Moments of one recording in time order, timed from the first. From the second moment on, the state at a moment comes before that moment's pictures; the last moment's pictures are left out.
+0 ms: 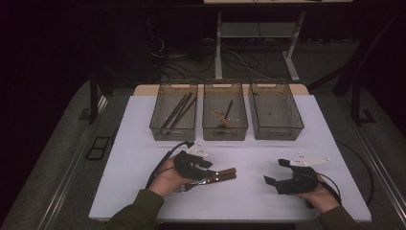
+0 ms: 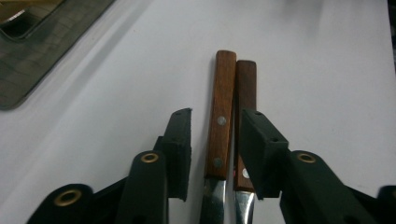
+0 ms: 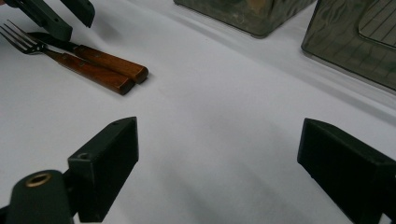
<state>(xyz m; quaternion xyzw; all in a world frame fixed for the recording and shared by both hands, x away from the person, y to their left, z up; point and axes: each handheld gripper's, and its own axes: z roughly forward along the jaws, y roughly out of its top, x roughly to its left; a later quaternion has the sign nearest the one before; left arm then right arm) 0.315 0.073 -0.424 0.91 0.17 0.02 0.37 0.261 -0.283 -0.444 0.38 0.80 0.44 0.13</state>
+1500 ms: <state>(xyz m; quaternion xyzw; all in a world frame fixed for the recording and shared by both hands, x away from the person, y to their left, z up) 0.321 0.074 -0.443 0.93 0.14 0.01 0.35 0.262 -0.283 -0.444 0.38 0.81 0.44 0.13</state>
